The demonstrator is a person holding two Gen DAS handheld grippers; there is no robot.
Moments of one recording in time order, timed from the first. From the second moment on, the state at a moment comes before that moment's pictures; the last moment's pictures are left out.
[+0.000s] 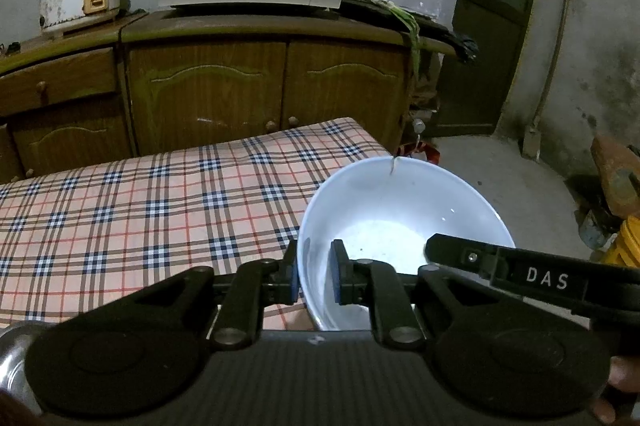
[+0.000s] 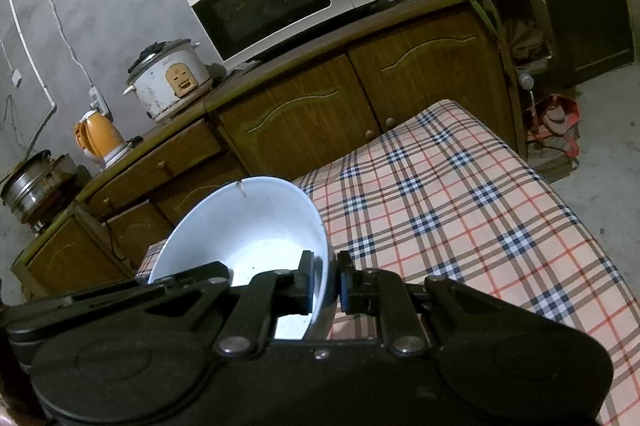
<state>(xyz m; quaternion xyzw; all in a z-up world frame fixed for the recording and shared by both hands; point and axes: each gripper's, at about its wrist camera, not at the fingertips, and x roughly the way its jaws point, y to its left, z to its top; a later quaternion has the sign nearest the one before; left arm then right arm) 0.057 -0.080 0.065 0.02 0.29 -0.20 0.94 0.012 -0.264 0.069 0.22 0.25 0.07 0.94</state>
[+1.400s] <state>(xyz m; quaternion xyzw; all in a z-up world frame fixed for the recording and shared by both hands) 0.034 -0.072 0.051 0.01 0.30 -0.21 0.93 -0.013 -0.255 0.055 0.21 0.26 0.07 0.94</state>
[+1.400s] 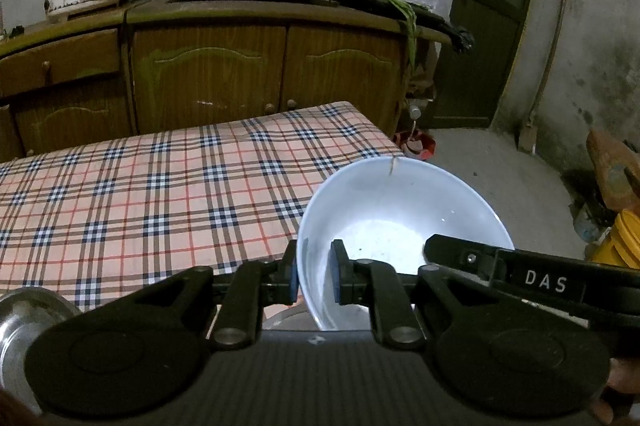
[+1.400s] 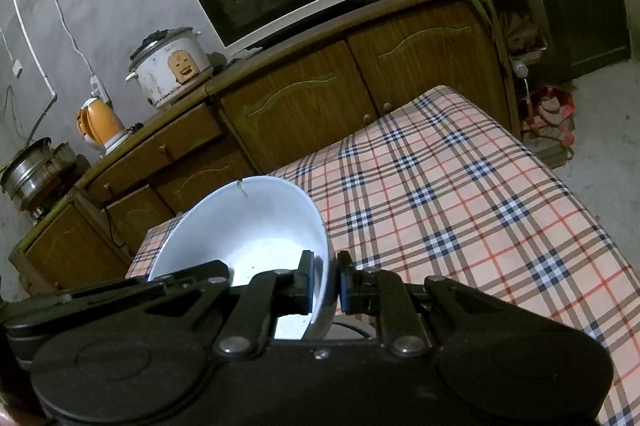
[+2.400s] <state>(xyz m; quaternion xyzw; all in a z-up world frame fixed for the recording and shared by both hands) 0.018 -0.066 0.038 0.01 0.31 -0.21 0.93 -0.035 -0.248 0.042 0.21 0.28 0.06 0.93</state>
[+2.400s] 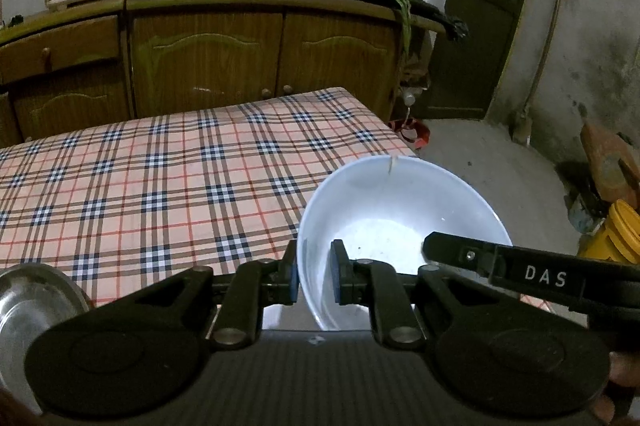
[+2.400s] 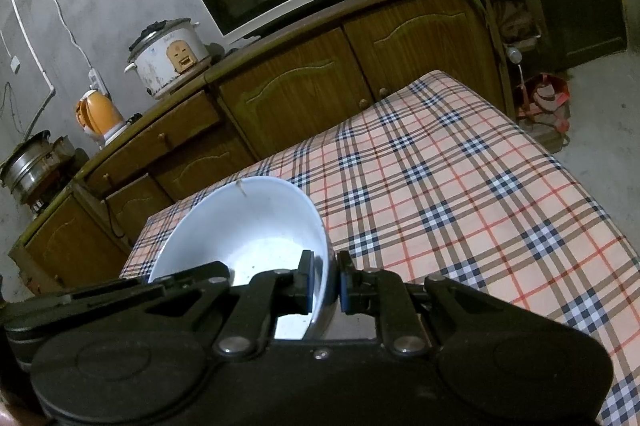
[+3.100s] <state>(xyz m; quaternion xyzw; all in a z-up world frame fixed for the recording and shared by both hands) 0.005 -0.067 0.036 0.01 0.31 -0.22 0.92 -0.043 -0.247 0.042 0.21 0.28 0.06 0.93</state>
